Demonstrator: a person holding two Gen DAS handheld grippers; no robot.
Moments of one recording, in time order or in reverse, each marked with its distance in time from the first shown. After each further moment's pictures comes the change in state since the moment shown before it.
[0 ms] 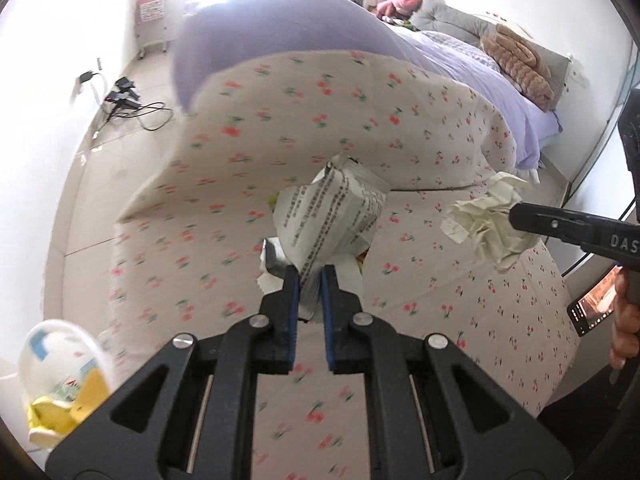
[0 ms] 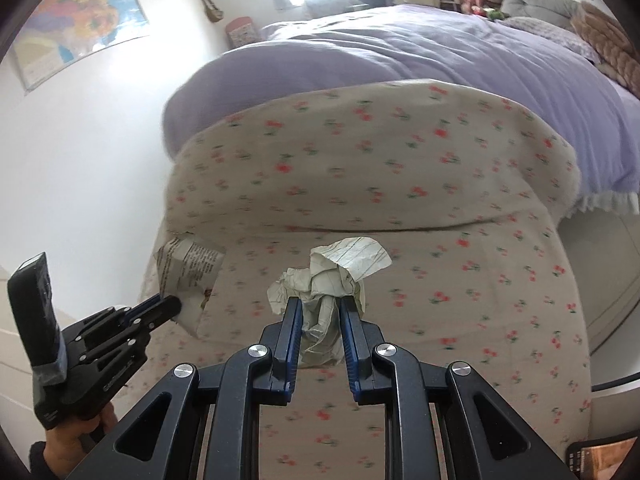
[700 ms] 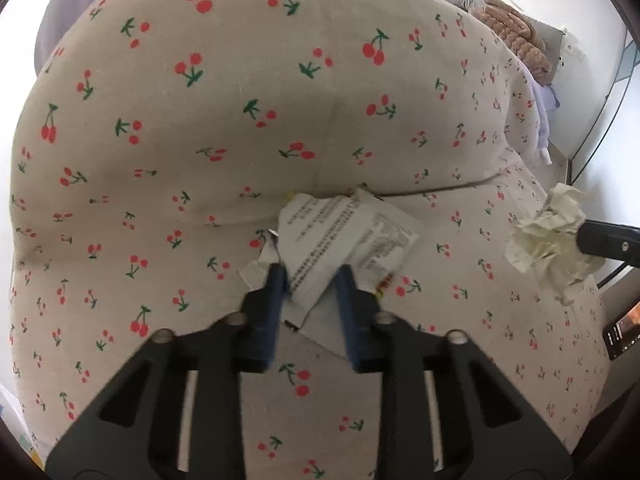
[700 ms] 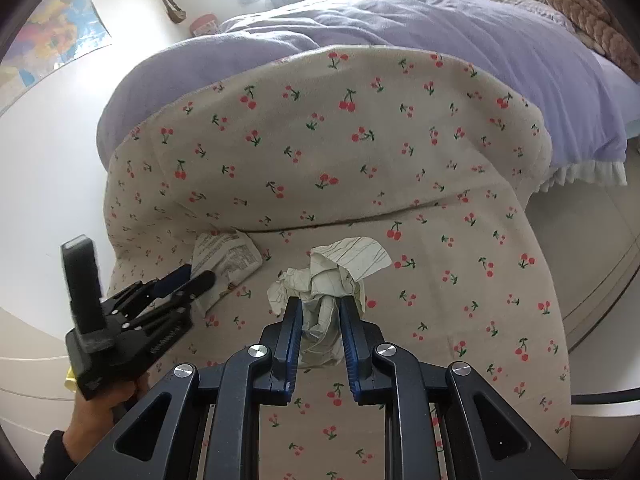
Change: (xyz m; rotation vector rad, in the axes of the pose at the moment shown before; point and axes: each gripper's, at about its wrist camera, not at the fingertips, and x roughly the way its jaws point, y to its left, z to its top) left arm 0.119 -0.045 0.026 0.081 0.056 -0.044; right arm 0.026 -0.091 0.002 0.114 0.050 -0.068
